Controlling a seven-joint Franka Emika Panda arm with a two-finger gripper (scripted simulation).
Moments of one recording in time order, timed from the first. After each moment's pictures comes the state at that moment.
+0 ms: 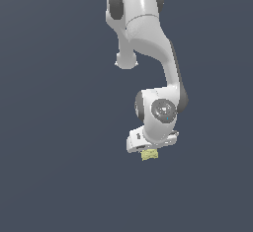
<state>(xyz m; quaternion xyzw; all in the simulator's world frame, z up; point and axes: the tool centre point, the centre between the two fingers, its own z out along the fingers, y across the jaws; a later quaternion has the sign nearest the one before) 0.098 0.100 0.046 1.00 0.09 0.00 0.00</state>
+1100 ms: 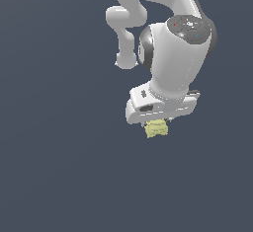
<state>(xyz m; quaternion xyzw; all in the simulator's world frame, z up) 0.078 0.098 0.239 1.00 0.09 0.00 0.00</state>
